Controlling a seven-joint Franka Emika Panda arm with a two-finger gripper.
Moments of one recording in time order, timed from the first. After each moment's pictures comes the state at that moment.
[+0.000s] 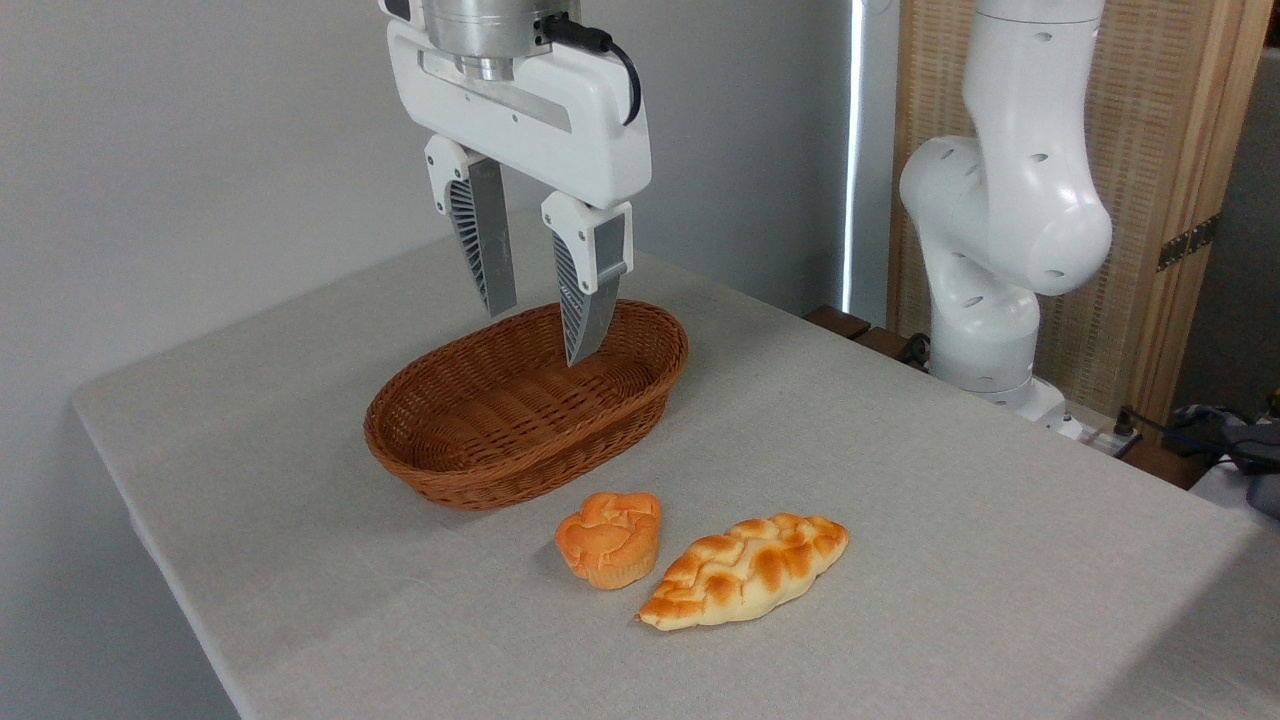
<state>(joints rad) -0.34 -0.10 0.34 -1.67 -0.09 1.61 0.68</state>
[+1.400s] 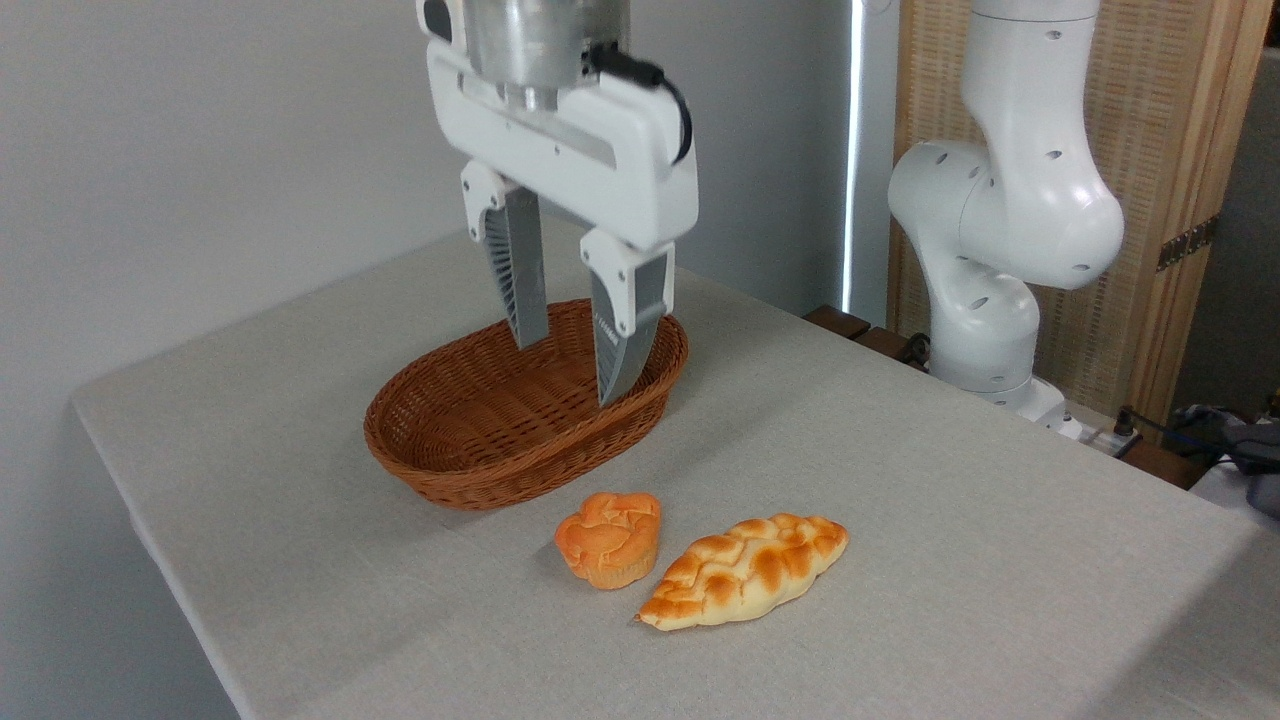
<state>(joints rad) -0.12 -0.09 0.21 -1.71 -0.12 1.67 0.82</state>
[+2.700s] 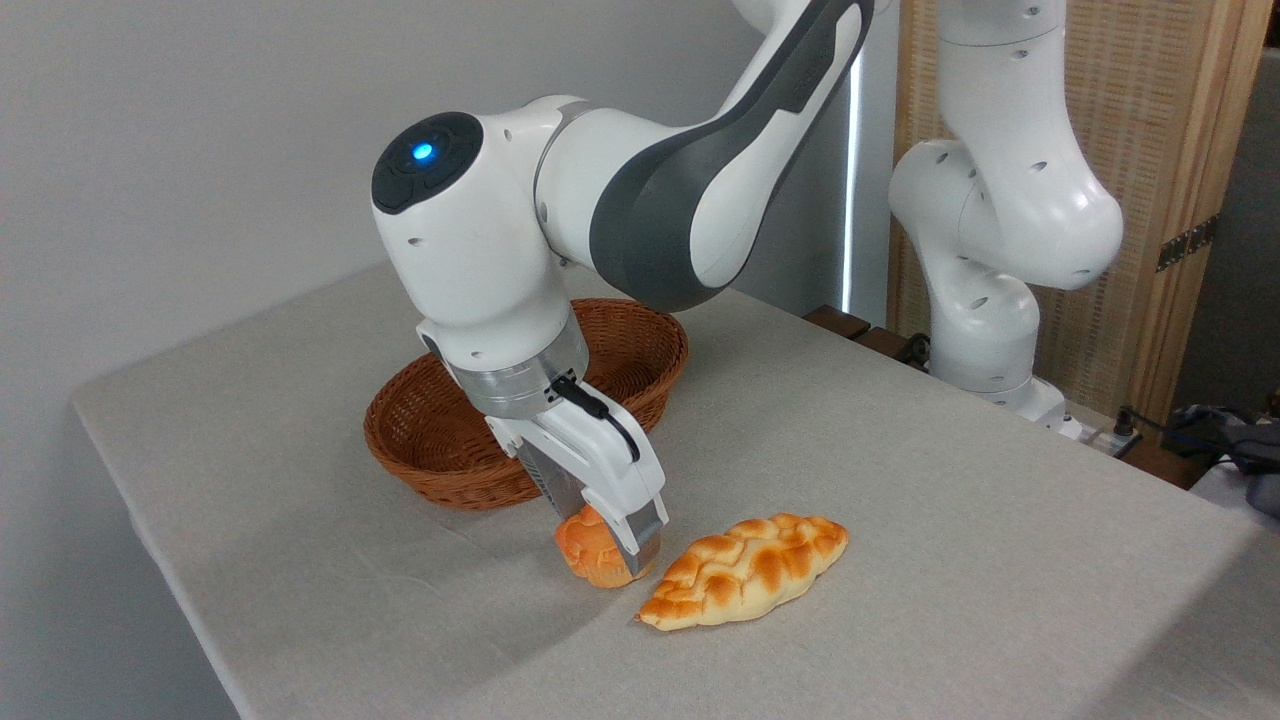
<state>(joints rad) -0.13 0.13 0.17 -1.88 -0.12 1.78 0.82</state>
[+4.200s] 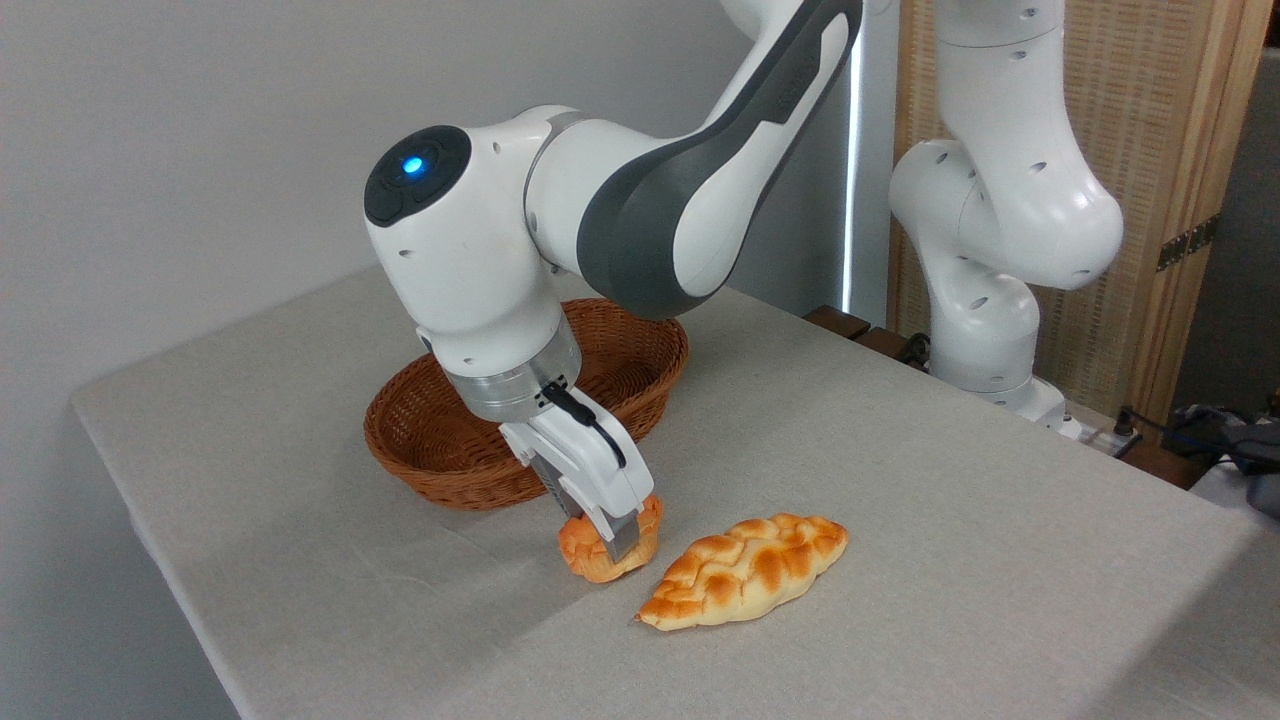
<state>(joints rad) -0.13 0.14 0.16 -1.89 -0.12 1.78 0.84</state>
